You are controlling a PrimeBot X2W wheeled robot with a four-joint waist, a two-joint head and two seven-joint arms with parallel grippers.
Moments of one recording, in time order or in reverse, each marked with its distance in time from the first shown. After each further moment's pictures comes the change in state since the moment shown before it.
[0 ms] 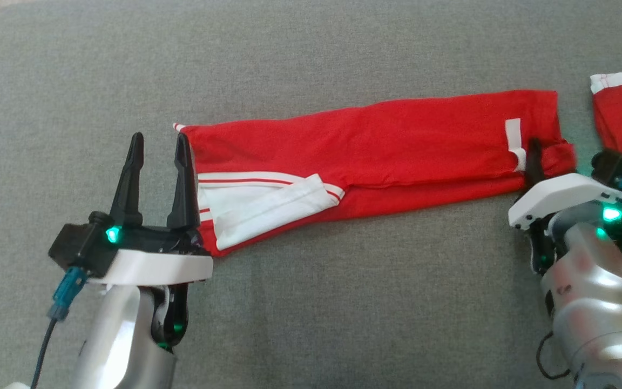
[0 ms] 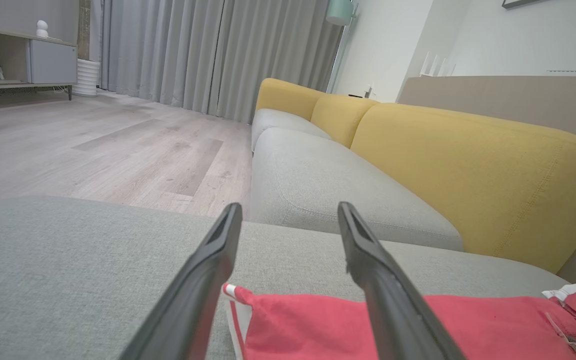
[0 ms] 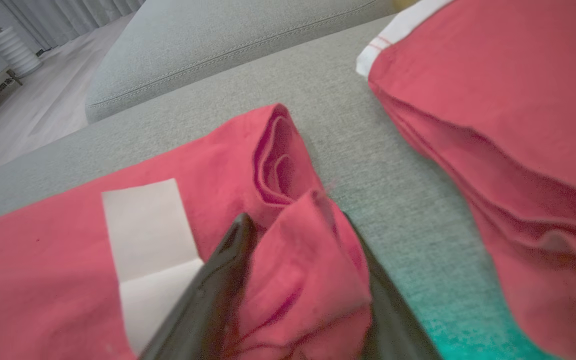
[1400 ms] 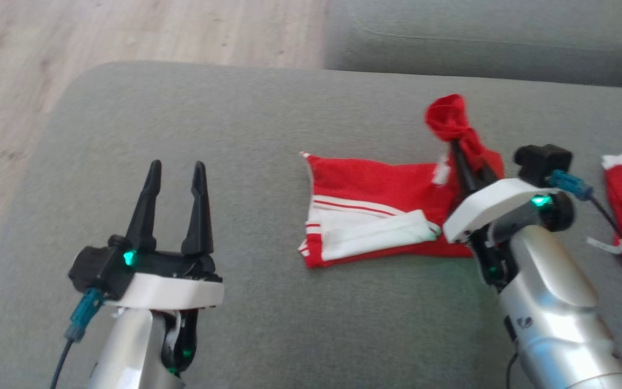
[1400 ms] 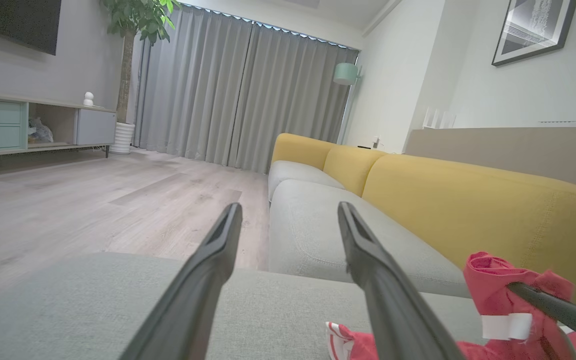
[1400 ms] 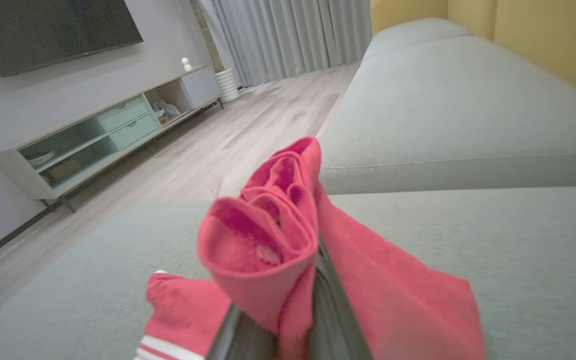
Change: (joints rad) left arm 0.069 0.002 -0.034 -0.012 0.015 0.002 0.000; right arm 0.193 0.019 0.456 -0.470 0.269 0.000 0.156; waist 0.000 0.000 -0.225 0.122
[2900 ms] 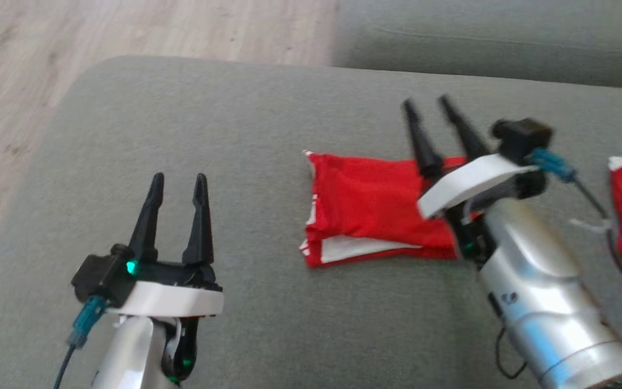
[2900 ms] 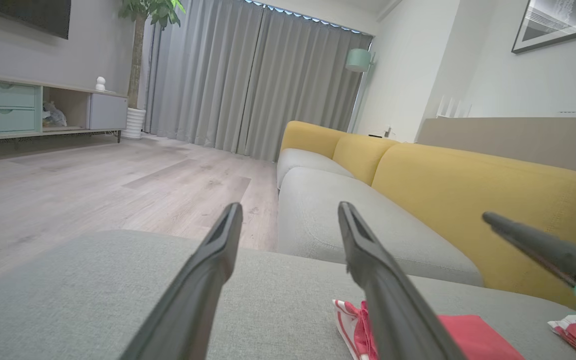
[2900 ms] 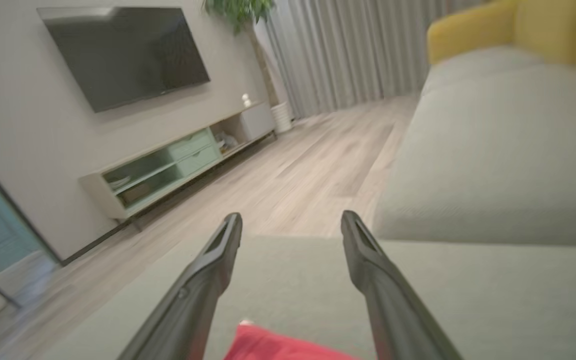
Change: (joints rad) left arm 0.016 -0.001 -0.010 0.024 -0.008 -0.001 0.000; right arm -0.124 -0.003 0.280 0.065 0.235 0.000 -0.146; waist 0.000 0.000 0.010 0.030
